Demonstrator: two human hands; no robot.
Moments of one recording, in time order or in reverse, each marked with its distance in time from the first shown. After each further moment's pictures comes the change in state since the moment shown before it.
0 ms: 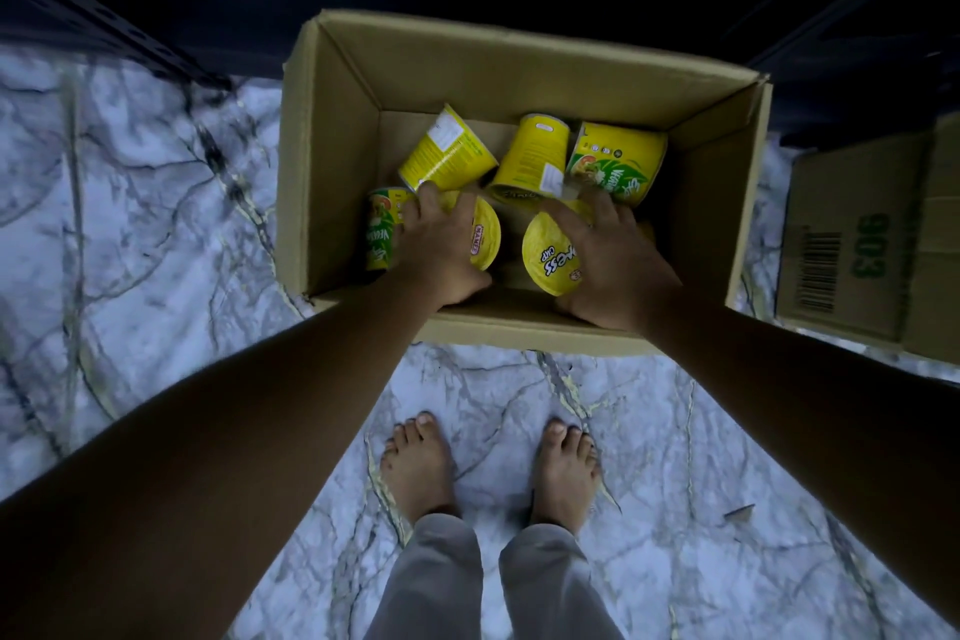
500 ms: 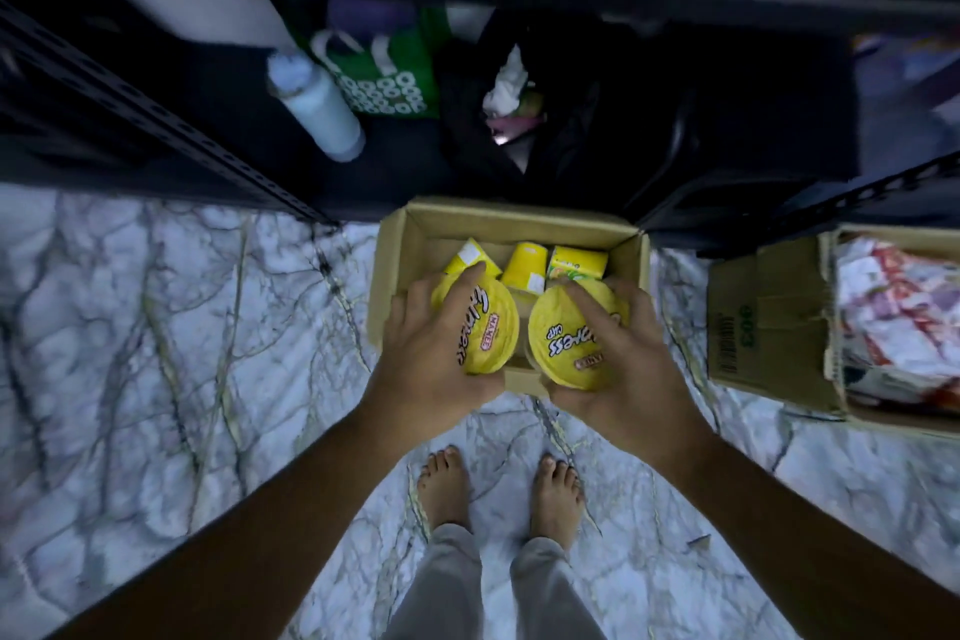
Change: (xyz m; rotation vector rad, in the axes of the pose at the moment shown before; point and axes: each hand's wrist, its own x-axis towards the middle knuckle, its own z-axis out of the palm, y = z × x) left_hand -0.254 0.070 -0.208 -0.340 0.226 0.105; right_hand -0.204 -0.086 -0.179 0.517 0.408 -0.151
